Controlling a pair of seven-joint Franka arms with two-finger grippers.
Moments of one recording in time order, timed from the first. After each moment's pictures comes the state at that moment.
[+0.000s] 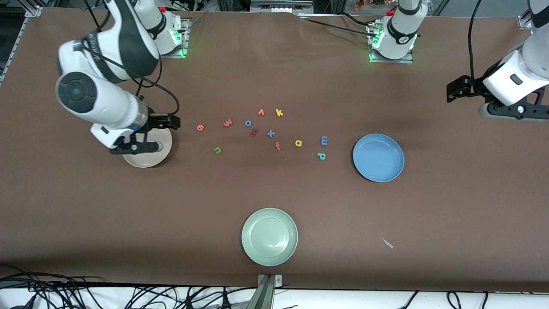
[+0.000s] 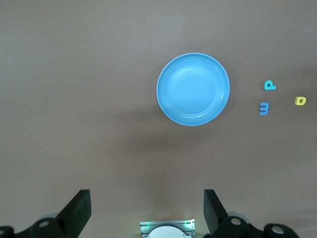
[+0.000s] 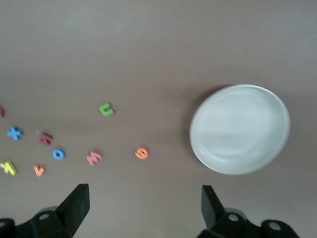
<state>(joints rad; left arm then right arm) -0.02 0.05 -0.07 -1.58 0.03 1.43 0.01 0.19 0.25 0.16 -1.75 0.03 1.82 0.27</state>
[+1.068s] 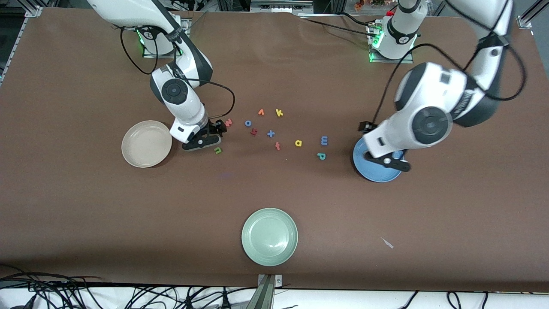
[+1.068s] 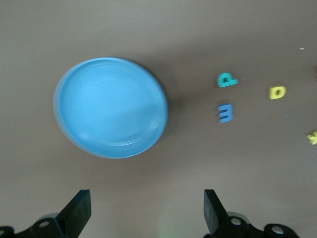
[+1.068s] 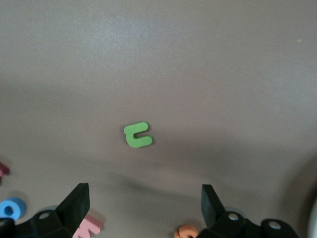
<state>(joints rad) -0.28 0.42 -0.09 -1.55 -0.02 1.62 -0.07 0.25 0.40 0.26 -2.18 -0.15 2.57 0.34</state>
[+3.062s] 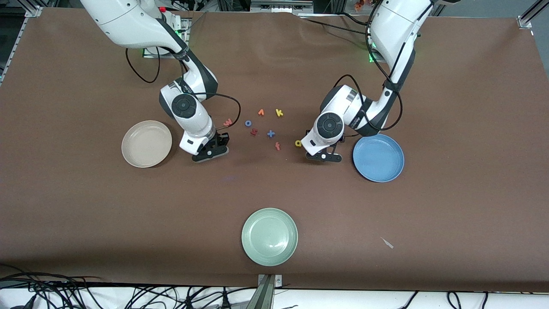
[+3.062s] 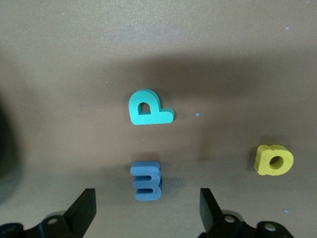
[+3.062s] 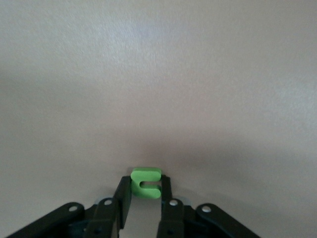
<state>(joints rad) -0.50 0.63 -0.10 -1.80 -0.02 2.13 -0.46 0.25 0.54 0.26 -2.06 -0.22 2.63 0.33</state>
